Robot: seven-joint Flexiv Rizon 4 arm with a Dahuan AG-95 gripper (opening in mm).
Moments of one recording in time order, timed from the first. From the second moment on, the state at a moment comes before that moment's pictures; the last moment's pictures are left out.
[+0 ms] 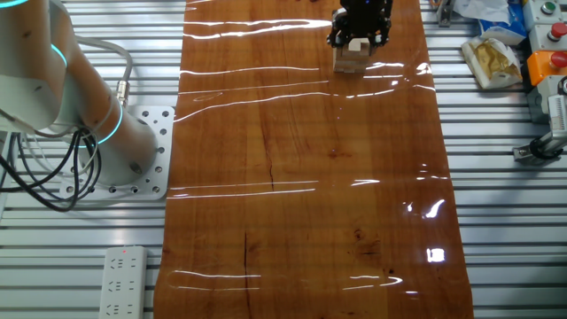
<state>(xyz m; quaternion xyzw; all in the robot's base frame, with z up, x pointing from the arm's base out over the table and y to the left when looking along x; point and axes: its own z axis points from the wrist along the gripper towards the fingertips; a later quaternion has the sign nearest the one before) 0.516 0.197 0.089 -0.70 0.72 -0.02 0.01</state>
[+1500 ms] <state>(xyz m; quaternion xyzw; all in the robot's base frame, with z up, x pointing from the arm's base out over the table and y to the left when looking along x) 0.525 0.202 0.089 -0.70 0.71 -0.03 0.01</state>
